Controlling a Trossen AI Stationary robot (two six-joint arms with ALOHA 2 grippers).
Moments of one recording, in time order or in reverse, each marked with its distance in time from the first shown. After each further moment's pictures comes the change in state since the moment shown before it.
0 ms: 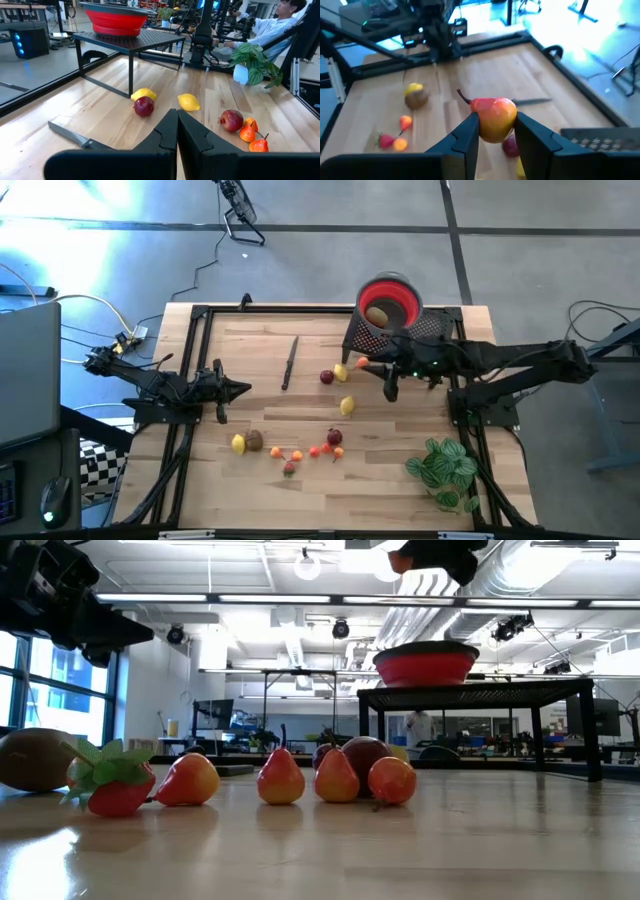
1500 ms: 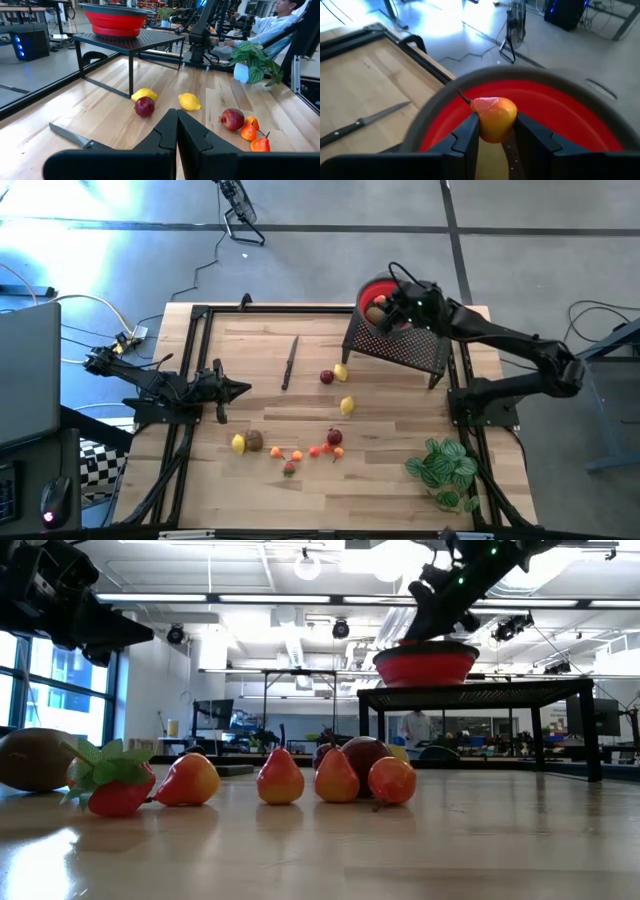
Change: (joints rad) left arm 0.000 0.000 0.000 0.000 0.000 0.019; right arm -0.605 0.138 0.000 0.045 0.002 -0.104
